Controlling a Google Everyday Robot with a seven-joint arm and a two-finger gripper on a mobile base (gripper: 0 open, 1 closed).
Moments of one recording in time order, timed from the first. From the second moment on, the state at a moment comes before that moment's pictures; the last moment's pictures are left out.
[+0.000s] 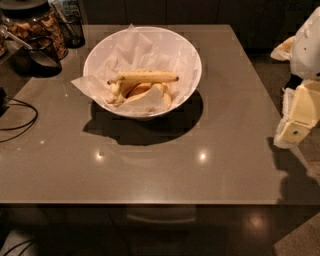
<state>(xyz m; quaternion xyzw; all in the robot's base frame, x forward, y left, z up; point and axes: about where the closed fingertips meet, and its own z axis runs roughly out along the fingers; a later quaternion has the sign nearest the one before) 0.438 -0.217 0.976 -0.60 0.78 -0.03 0.16</state>
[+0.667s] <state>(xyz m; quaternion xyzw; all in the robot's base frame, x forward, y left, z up) 0.454 -0.204 0.987 -0.62 0.77 -0.04 0.15</state>
